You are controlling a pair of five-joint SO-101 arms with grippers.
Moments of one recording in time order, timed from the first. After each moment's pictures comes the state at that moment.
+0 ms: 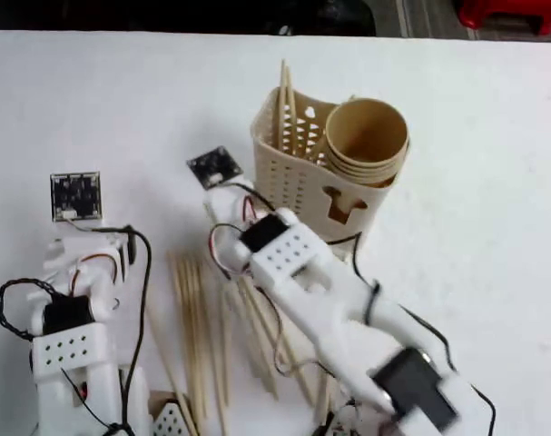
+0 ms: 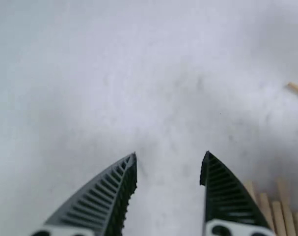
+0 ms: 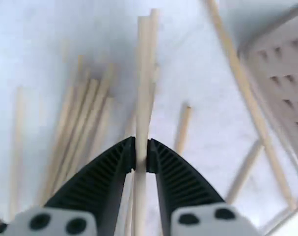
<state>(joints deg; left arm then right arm) -21.6 -60.9 77.4 37.9 -10.7 -43.6 -10.5 30.0 56.7 -6.5</state>
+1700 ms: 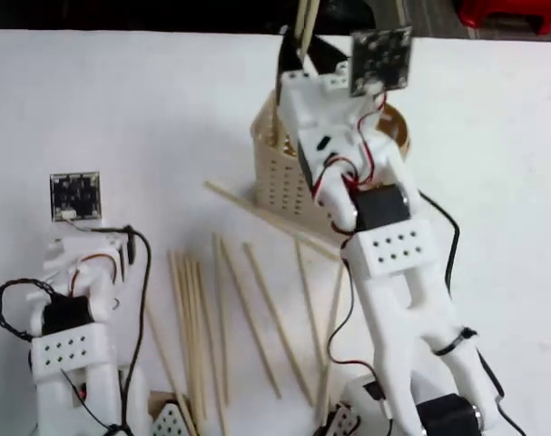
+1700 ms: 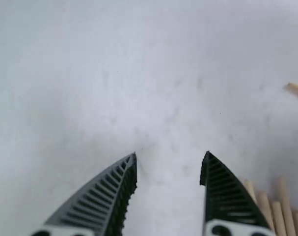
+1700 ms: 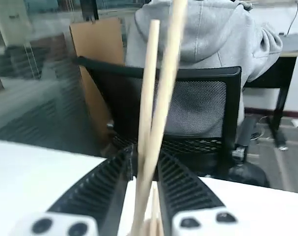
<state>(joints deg) -21.6 -60.9 77.4 37.9 -10.7 -20.0 -24.6 25.1 11.4 -1.1</state>
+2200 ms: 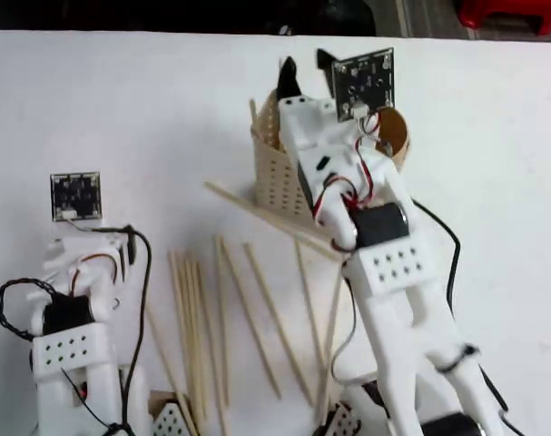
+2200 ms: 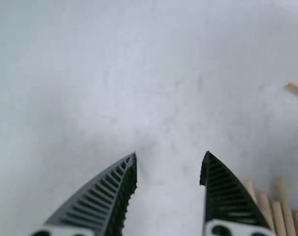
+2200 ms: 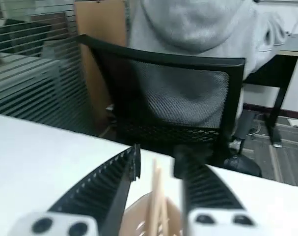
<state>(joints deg) -21.6 -60.9 77.4 37.9 -10.7 -21.9 -33.2 29.3 18.8 1.7</state>
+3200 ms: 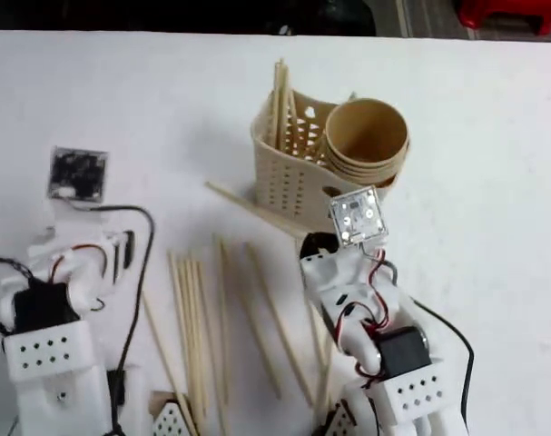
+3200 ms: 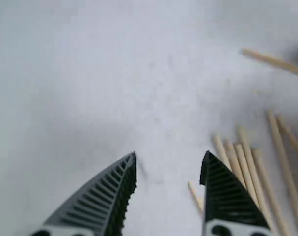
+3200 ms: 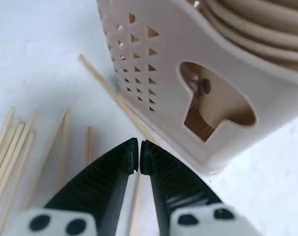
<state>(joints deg) -17.6 -58.9 52.4 69.7 -17.6 -21.4 -76.8 72.1 50.8 1.7</state>
